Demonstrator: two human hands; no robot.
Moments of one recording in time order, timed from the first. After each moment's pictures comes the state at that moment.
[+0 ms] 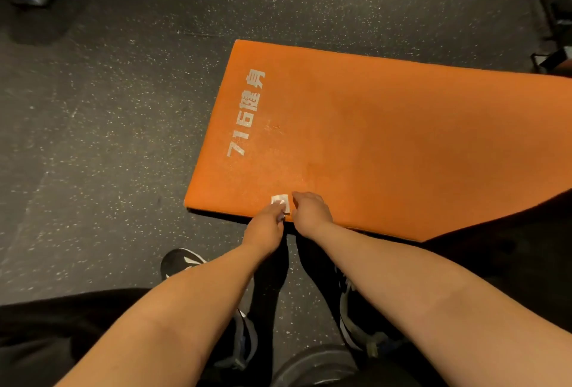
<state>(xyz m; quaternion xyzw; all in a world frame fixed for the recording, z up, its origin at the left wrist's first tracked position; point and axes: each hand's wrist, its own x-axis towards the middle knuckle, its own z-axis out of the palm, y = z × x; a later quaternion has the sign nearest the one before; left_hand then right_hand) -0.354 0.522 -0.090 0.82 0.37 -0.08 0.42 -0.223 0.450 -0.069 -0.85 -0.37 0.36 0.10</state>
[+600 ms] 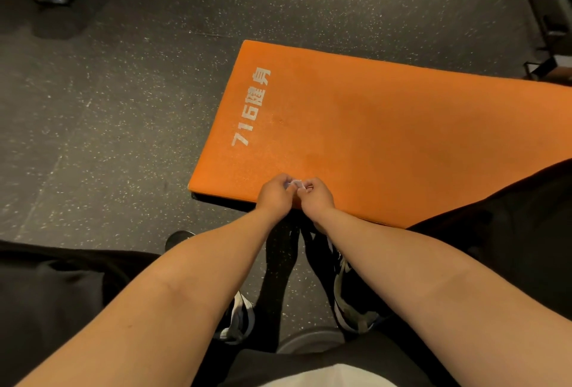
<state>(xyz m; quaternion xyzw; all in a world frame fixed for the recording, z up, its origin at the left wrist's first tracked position) -0.315 0.515 -0.046 0.74 0.46 0.01 0.48 -0.232 0.434 -0.046 -0.83 -0.13 0.40 0.37</state>
